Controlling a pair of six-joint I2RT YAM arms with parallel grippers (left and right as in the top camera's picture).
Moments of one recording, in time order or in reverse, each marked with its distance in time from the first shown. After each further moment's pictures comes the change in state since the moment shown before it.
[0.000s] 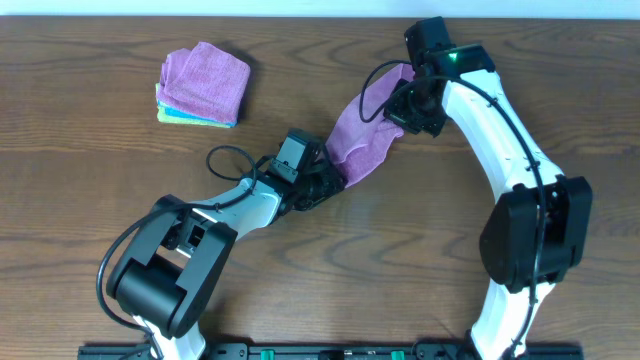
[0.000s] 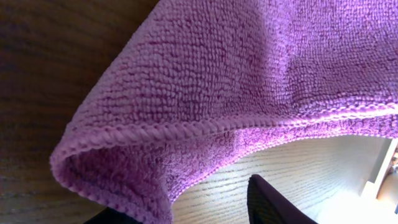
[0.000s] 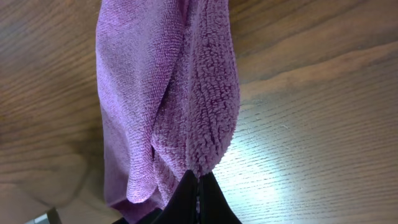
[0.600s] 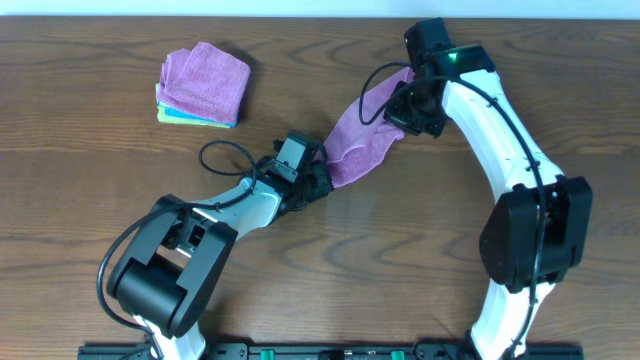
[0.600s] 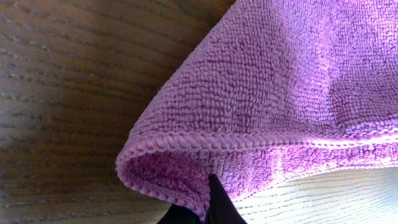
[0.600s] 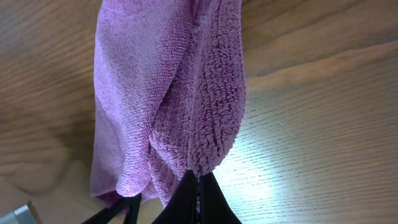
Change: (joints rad) left arm 0.000 0.001 0.002 -0.044 -0.130 0.098; right arm 0.000 0.000 0.000 -0.019 -0.002 -0.039
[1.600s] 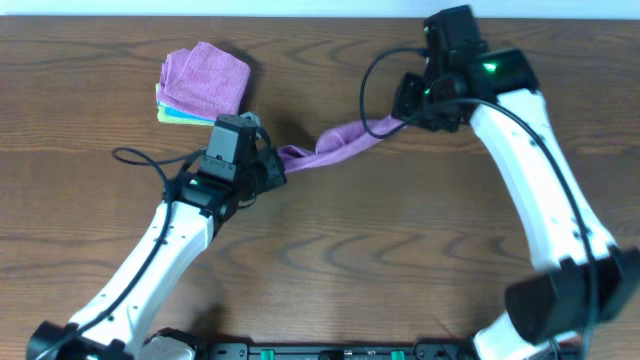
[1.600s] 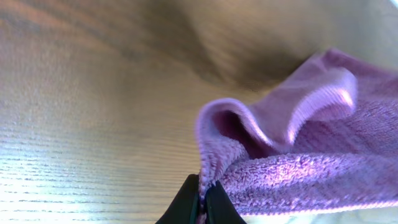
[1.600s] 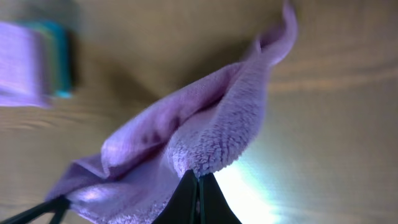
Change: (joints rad) left arm 0.183 -0.496 0.021 -0.418 -0.012 0.212; right arm 0.027 -0.273 -0.001 -0.019 -0.051 -0.130
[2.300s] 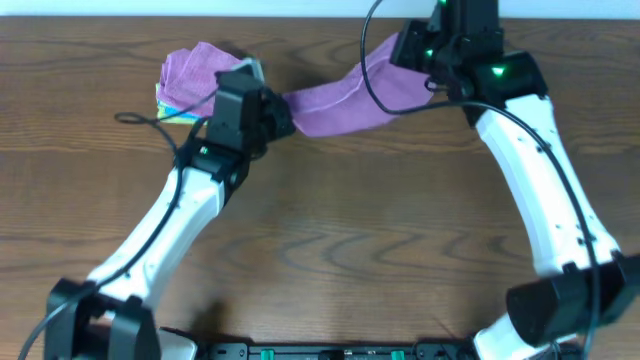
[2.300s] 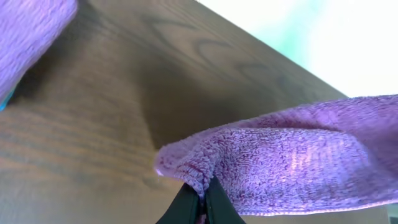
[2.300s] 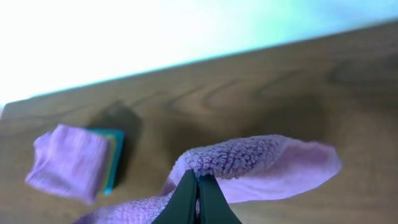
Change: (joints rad) left arm 0.008 0.179 0.185 0.254 -0.100 -0.018; right arm 0.000 0.019 0.000 0.460 0.090 -0.064
